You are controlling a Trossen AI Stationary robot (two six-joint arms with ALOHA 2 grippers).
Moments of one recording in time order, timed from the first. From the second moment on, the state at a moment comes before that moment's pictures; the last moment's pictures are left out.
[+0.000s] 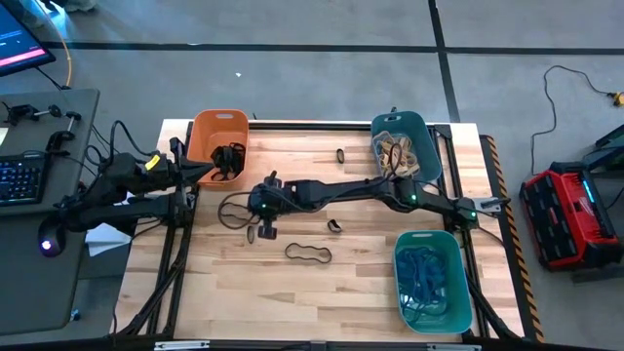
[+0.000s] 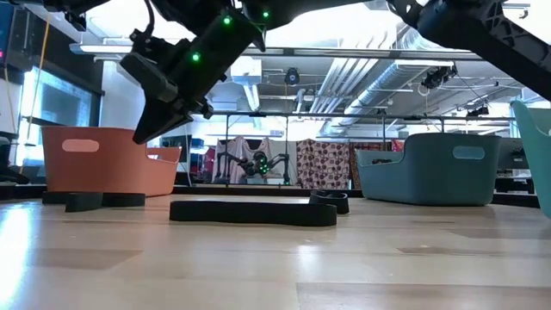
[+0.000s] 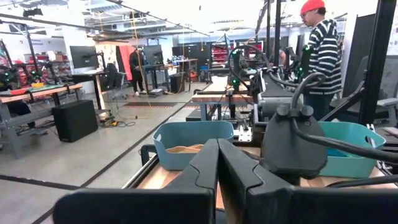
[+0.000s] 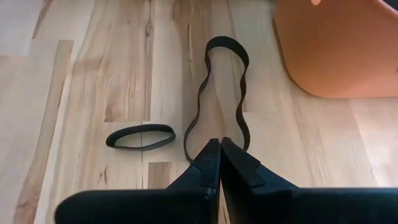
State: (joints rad) left arm 0.15 0.09 0.55 -0.37 -0.11 0.08; right arm 0.03 2.53 2.34 -0.63 0.10 -0.01
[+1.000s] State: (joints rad) left arm 0.15 0.11 0.55 -0.37 -0.07 0.07; right arm -0.02 2.09 1.37 0.26 0.11 0.08
